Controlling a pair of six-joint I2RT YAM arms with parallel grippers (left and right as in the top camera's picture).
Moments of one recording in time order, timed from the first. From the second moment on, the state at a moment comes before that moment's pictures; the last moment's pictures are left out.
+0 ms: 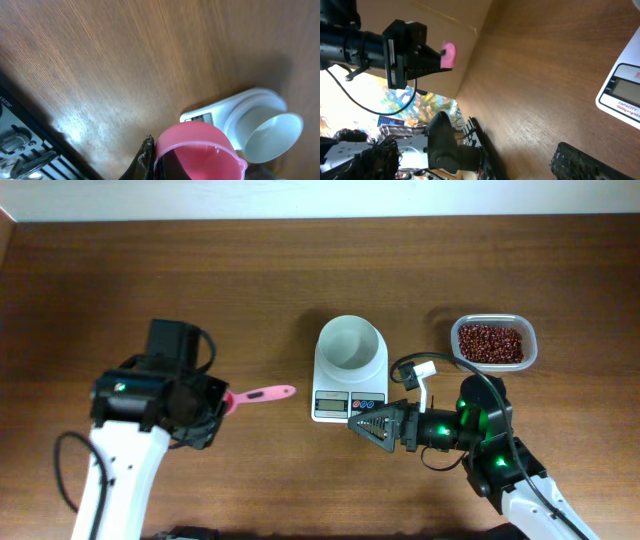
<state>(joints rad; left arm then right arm) -0.11 1.22 1.23 -1.36 0.10 -1.30 0.35 1.02 0.44 0.19 -0.99 0.79</state>
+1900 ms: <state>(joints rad) -0.46 1.47 1.23 -1.18 0.22 -1.24 0.50 1.11 0.44 0.34 -0.80 0.94</state>
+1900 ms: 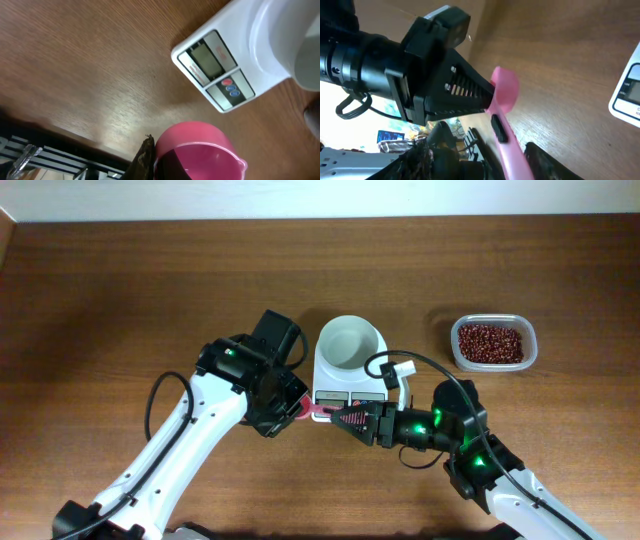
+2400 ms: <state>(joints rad) -0.47 1.47 1.23 -1.14 0.33 -1.17 0.50 1.11 0.44 0.35 -0.80 0.99</state>
